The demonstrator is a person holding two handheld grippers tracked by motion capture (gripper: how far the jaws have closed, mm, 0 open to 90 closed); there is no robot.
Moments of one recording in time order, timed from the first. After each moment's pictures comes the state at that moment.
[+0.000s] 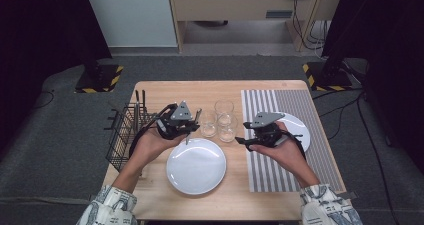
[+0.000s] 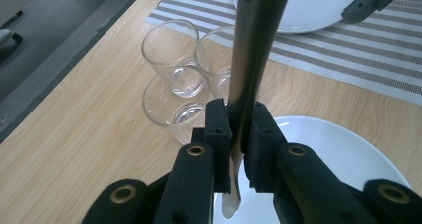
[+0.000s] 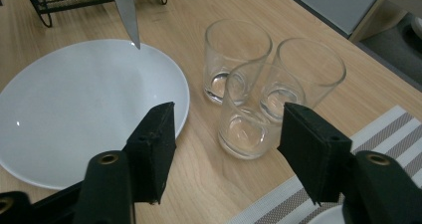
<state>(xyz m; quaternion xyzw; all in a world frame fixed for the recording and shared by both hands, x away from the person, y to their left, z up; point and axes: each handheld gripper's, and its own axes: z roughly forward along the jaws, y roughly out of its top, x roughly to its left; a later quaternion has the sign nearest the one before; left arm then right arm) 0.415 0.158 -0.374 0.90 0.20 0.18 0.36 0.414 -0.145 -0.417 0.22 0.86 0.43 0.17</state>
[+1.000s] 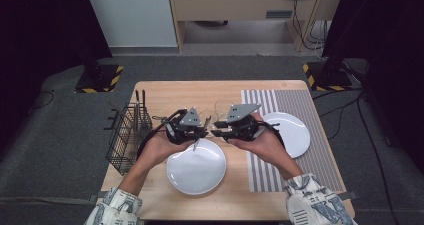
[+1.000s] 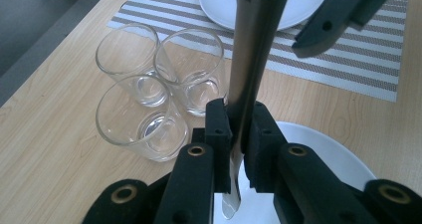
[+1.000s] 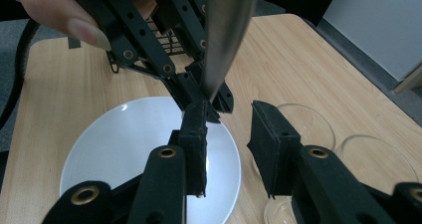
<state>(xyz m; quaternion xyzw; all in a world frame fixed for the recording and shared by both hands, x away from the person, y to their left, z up) 0.413 0.138 -0.388 0.91 0.16 0.14 0.36 0.413 -0.080 -0.377 0.13 0.87 0.46 0.12</state>
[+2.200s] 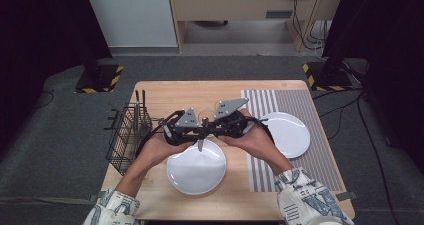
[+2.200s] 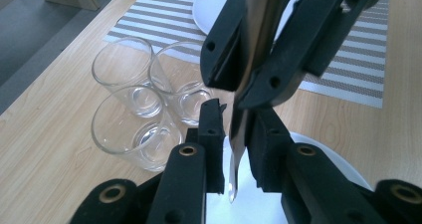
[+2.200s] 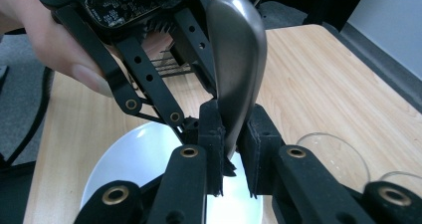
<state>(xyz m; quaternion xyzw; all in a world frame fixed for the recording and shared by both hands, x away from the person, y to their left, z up) 0.408 0.144 -0.387 0.90 0.15 0.14 0.39 0.419 -0.053 -0.369 0.12 0.87 0.47 0.09</state>
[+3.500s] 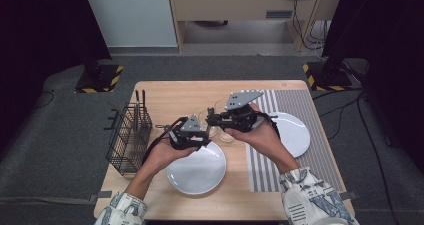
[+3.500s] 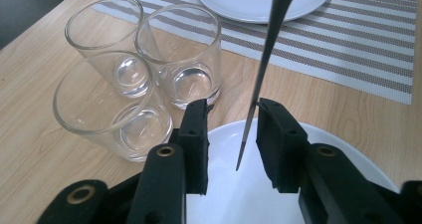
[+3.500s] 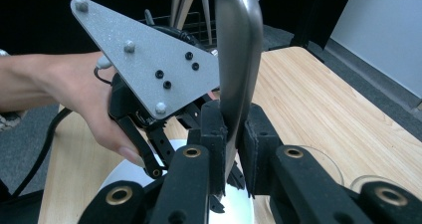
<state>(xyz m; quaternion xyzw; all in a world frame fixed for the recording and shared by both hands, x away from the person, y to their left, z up) 0.419 0.139 -0.433 0.89 0.19 0.12 0.39 0.420 -0.074 -0.347 0.14 0.84 0.52 0.09</state>
